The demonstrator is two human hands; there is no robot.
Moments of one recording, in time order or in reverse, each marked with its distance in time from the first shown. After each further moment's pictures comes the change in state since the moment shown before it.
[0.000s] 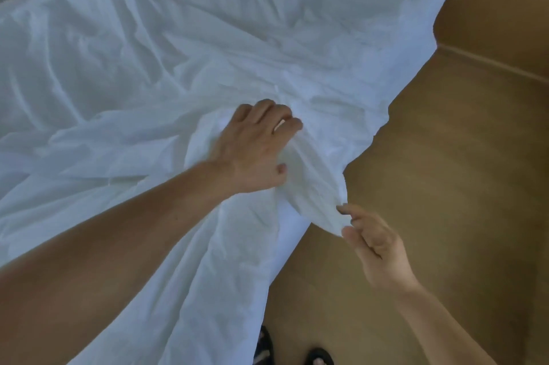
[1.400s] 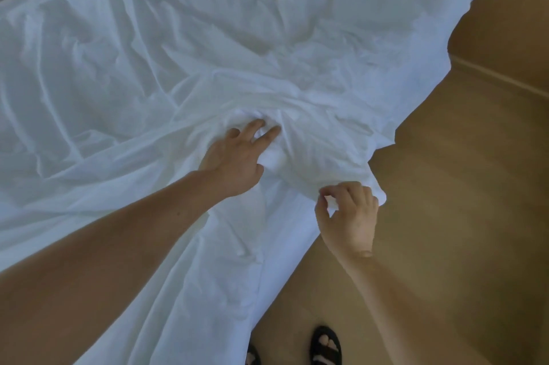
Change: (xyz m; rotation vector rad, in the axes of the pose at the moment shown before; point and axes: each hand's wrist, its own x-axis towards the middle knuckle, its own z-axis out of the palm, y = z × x) left_hand 0.048 -0.042 0.044 -0.134 -0.315 -0.398; right_hand 0.134 0.015 0.041 -0.582 0.427 -0.189
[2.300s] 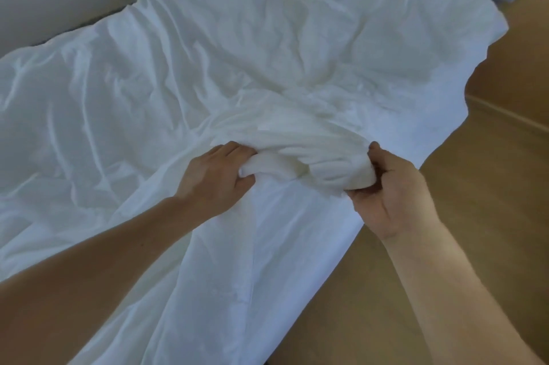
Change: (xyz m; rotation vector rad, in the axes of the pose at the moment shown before) left_hand -0.016 -0.050 -0.058 -0.244 0.395 0.020; right_hand 0.158 -0.085 -0.083 1.573 -0.288 1.145
